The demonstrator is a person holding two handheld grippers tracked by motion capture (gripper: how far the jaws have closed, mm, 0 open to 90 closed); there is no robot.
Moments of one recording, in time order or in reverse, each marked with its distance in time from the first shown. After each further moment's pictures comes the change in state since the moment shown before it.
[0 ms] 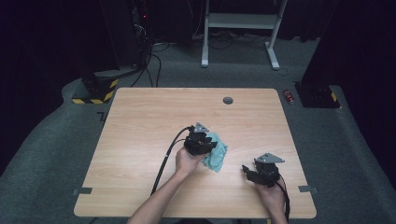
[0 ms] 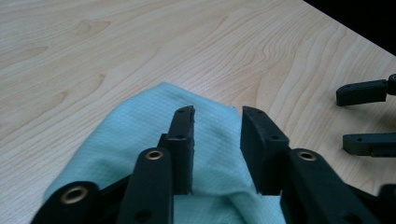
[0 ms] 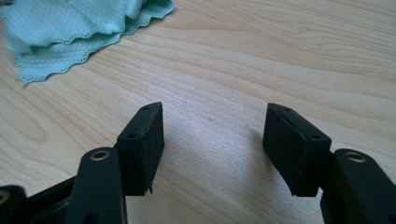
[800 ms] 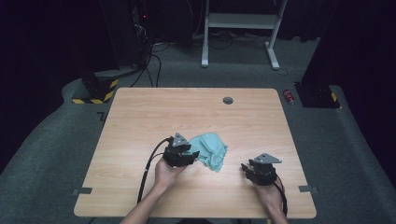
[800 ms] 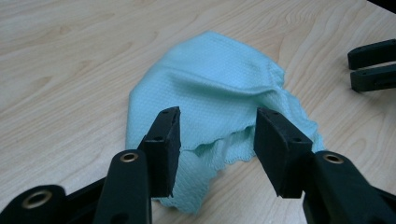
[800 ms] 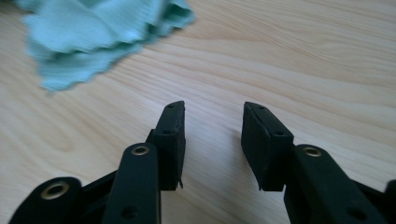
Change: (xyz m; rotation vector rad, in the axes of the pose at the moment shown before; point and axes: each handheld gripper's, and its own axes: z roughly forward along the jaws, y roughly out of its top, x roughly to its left) left arm 0.010 -0.048 -0.057 -0.004 0.081 0.022; right arm 0.012 0.004 0.002 -0.015 0.012 -0.006
